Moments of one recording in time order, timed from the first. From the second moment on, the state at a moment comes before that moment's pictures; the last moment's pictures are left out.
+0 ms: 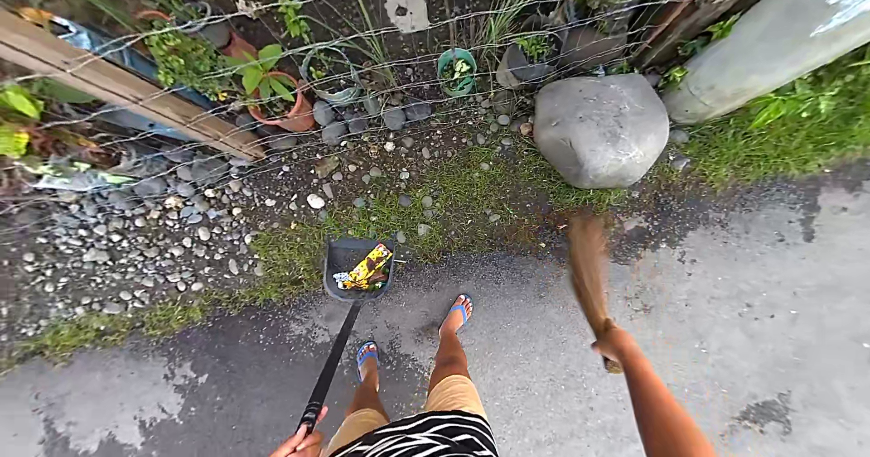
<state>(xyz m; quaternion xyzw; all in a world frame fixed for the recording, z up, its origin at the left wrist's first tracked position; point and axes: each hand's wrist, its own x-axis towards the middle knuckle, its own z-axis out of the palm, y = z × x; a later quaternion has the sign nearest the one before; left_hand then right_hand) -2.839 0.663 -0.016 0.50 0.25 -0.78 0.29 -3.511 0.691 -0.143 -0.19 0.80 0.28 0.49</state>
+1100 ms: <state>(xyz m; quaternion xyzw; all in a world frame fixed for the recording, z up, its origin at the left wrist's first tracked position) -2.667 0.622 -0.226 0.68 0.32 -0.63 0.20 -3.229 0.636 -0.013 -0.34 0.72 0.27 0.53</state>
